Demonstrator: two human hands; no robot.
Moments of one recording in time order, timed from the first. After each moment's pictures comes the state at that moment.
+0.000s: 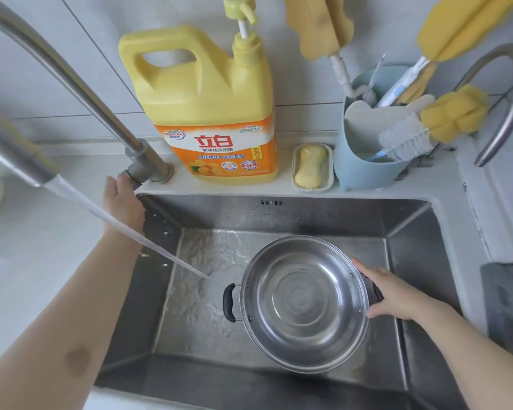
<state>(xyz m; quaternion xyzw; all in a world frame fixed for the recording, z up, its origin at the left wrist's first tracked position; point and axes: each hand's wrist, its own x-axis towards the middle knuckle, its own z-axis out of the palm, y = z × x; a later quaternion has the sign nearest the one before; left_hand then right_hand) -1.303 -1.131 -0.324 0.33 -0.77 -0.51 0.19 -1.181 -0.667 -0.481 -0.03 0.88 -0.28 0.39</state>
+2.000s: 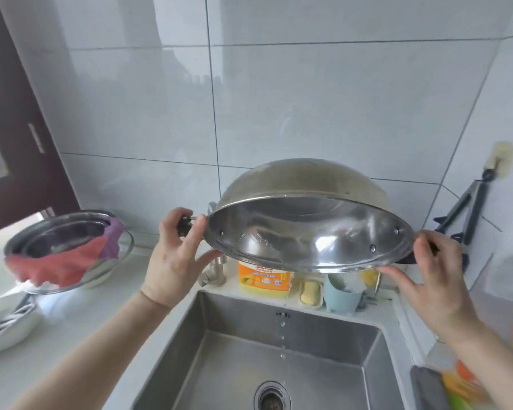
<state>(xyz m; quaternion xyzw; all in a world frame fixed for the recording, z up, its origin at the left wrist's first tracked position) -1.112 -1.116 -0.052 -0.22 -0.78 -0.12 0.58 -1.109 -0.724 -0.050 -0.29 0.76 -0.13 -0.56</state>
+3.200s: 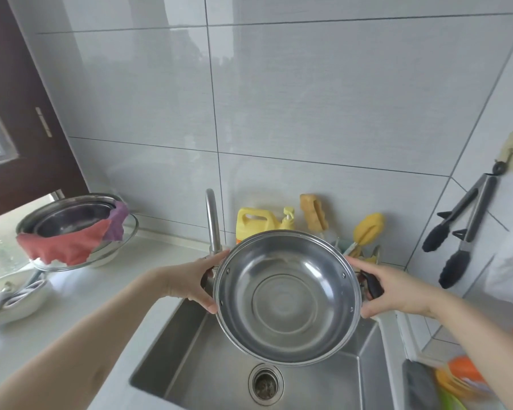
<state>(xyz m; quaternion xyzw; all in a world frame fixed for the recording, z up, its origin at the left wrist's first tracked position) -1.141 -1.121 -0.102 -0.07 -0.92 -0.30 -0.25 -1.167 -0.685 -0.092 -0.20 0.88 -0.36 0.22</state>
